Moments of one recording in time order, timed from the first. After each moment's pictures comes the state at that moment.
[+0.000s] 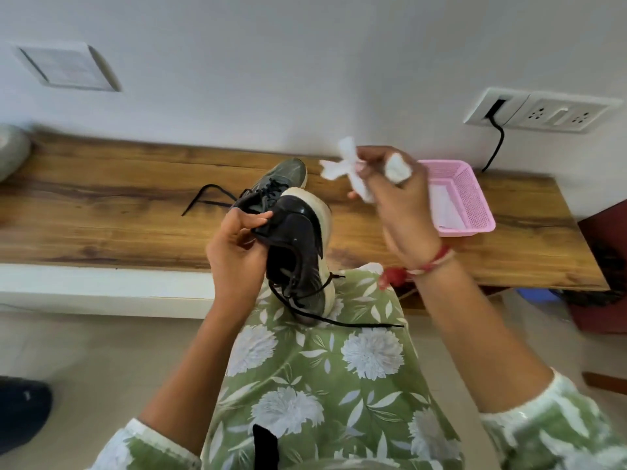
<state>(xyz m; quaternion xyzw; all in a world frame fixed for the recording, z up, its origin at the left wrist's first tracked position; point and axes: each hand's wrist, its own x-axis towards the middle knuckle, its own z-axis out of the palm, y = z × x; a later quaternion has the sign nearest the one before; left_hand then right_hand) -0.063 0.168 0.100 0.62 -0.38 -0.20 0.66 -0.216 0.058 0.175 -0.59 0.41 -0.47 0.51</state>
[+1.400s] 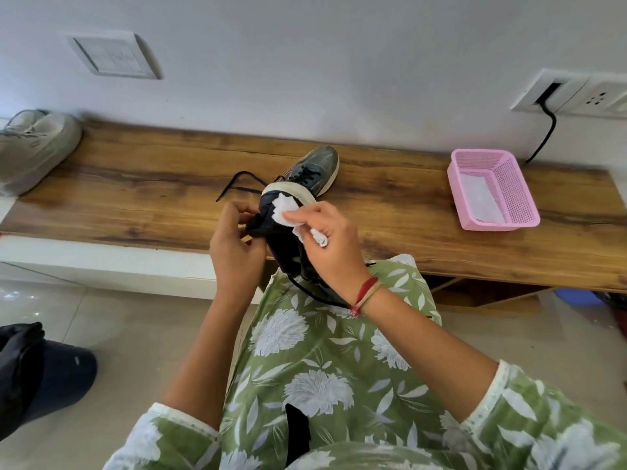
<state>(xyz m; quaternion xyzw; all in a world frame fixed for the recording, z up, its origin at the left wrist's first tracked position) -0.020 0.194 0.080 0.72 -0.39 -0.14 0.56 -0.146 0.128 0.099 -0.77 0.33 -0.39 0.39</state>
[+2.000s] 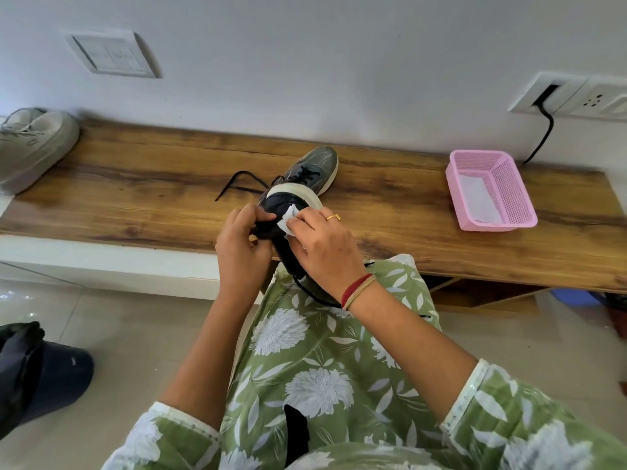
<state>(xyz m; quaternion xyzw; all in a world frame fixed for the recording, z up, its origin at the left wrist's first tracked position) -0.020 0.192 0.078 0.73 -0.45 -0.10 0.51 -0.142 0.127 0.091 -0.91 0.29 -0.28 0.05</state>
